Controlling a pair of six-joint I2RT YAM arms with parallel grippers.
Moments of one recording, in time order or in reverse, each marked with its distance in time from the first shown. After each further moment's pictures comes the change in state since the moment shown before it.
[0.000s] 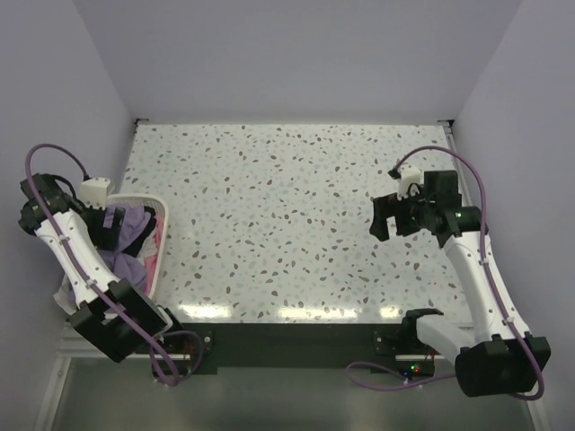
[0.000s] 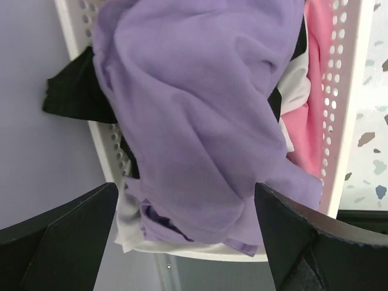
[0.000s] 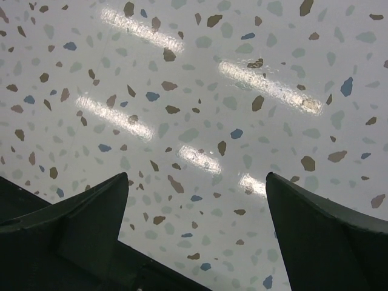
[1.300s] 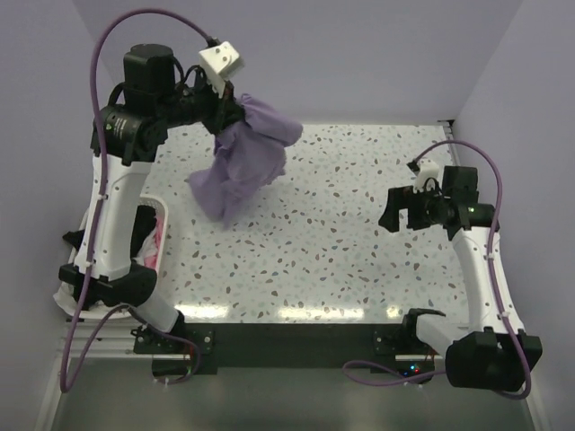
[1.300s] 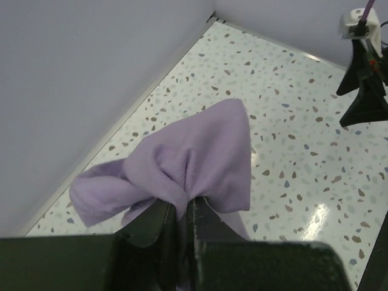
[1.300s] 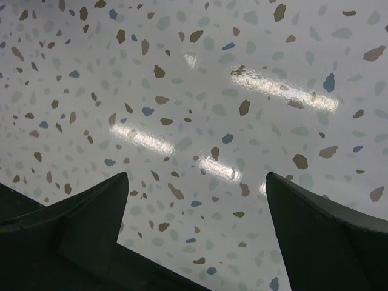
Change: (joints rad) left arm -1.044 0.360 1.028 0.098 0.336 -0.497; right arm -0.148 0.032 0.037 -0.007 -0.111 0.009
